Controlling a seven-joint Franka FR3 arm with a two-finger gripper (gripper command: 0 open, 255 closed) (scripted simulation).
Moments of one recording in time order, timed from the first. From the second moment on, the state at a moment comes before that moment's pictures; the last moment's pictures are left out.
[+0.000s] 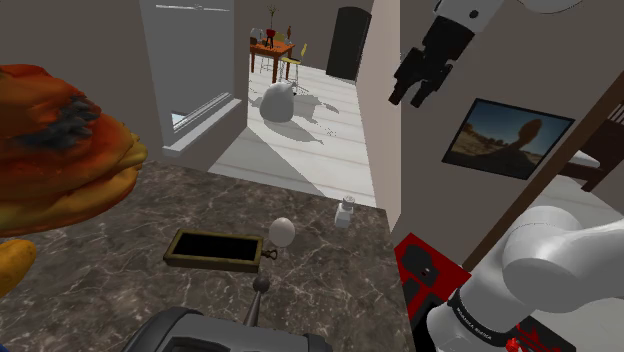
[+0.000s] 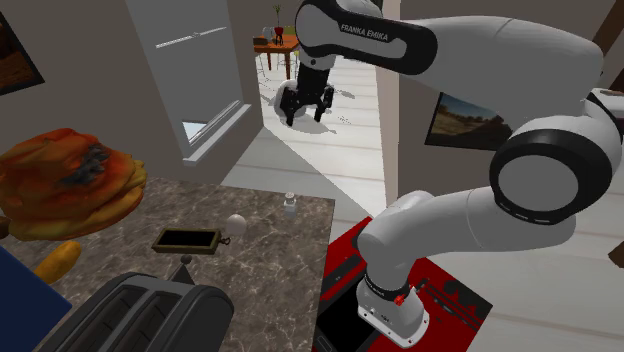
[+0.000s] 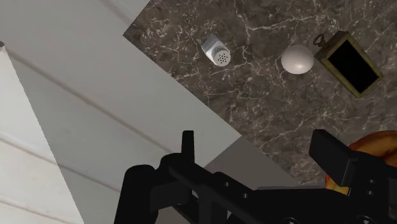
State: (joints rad) arm 0.02 -0.78 -0.03 -2.27 0.09 1.68 0.11
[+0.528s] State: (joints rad) arm 0.03 -0.73 0.03 -2.42 0.08 1.82 0.14
